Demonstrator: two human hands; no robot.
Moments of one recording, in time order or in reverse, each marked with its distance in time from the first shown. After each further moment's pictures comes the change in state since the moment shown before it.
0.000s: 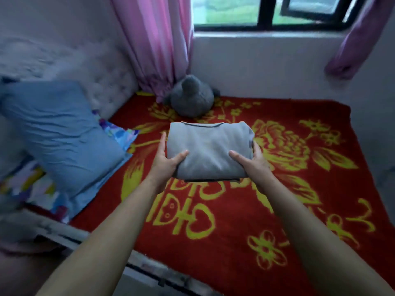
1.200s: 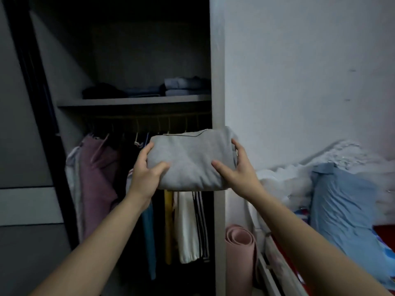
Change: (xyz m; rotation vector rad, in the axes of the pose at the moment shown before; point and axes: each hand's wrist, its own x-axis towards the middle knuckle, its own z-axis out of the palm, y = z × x) left_hand -0.710 0.247 -0.575 0.220 1.360 0.565; right_hand -0.582 -0.304 0.627 0.206 -1.161 -0.876
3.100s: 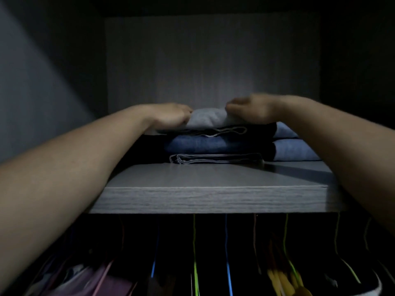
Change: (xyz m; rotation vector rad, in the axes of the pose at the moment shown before) left_hand 0.766 -0.078 -0.130 1.198 -0.418 0.334; right_hand 0.707 0.024 0.335 -1.028 -0.261 -0.143
